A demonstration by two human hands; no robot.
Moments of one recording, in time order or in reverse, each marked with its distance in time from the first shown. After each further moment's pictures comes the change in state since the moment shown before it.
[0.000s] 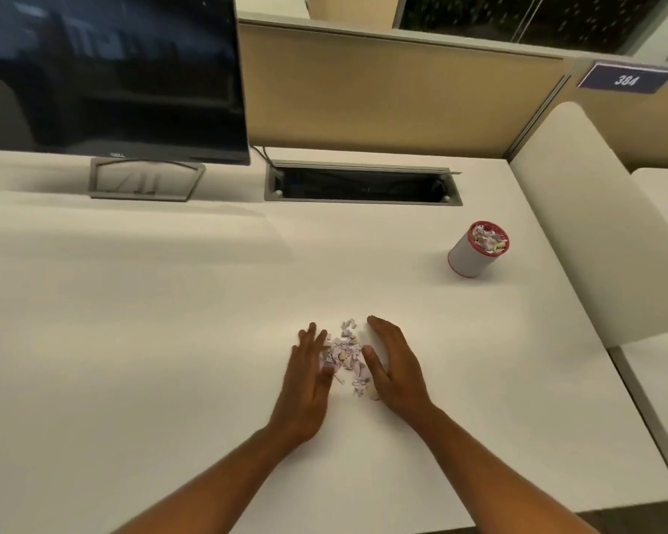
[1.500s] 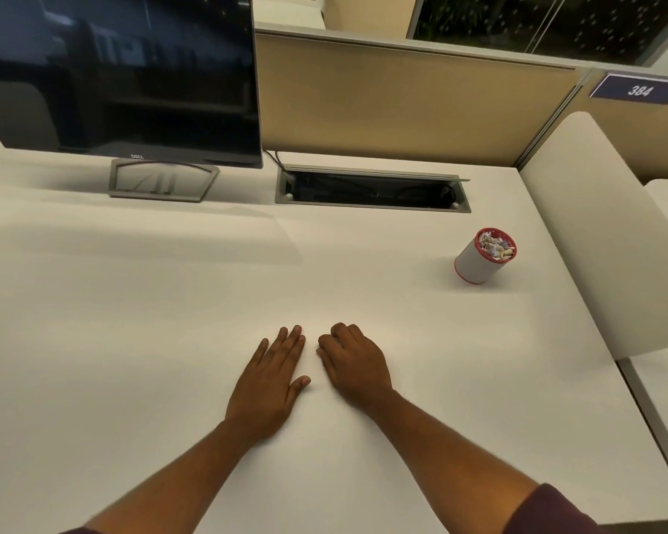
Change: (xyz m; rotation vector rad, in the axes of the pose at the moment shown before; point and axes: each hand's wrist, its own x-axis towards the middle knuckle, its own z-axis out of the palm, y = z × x) left_hand -0.004 -0.053 -0.050 0.740 -0.118 0.151; right_hand 0.024 -0.027 0.061 -0.574 0.024 -0.426
